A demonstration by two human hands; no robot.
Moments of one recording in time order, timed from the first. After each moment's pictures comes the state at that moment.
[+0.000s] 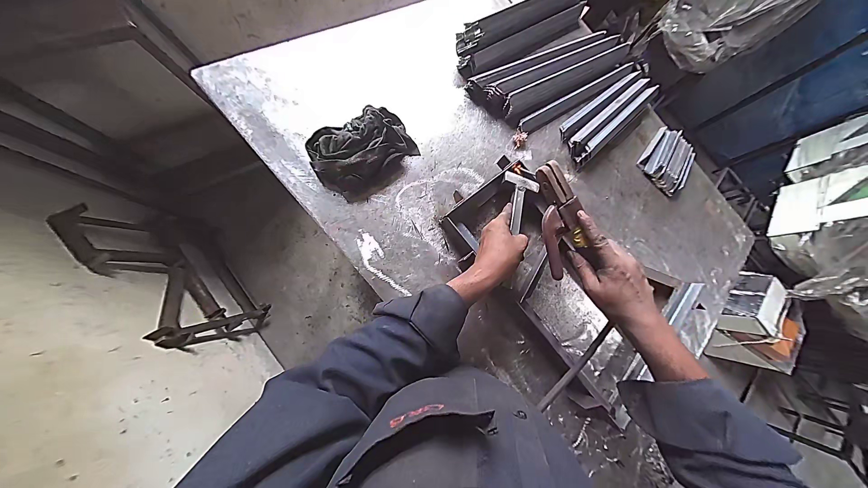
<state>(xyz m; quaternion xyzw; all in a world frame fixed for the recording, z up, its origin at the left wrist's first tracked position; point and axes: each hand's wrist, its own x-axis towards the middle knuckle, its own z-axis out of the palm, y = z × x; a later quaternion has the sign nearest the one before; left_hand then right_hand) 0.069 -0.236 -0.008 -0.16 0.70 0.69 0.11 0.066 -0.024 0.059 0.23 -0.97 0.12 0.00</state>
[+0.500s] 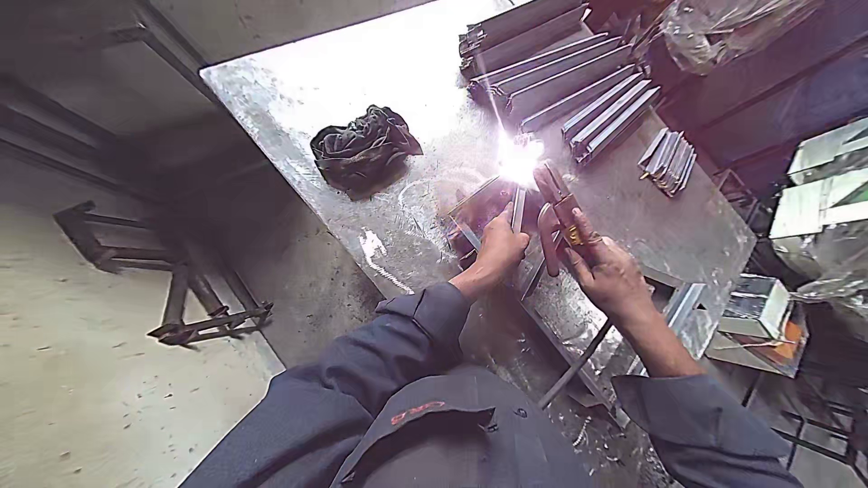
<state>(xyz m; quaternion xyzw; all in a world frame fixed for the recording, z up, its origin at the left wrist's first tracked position) 0.069 -0.236 -0.008 -0.17 0.70 0.69 0.12 0.065 -0.031 0.058 0.23 -0.97 0.09 0.00</state>
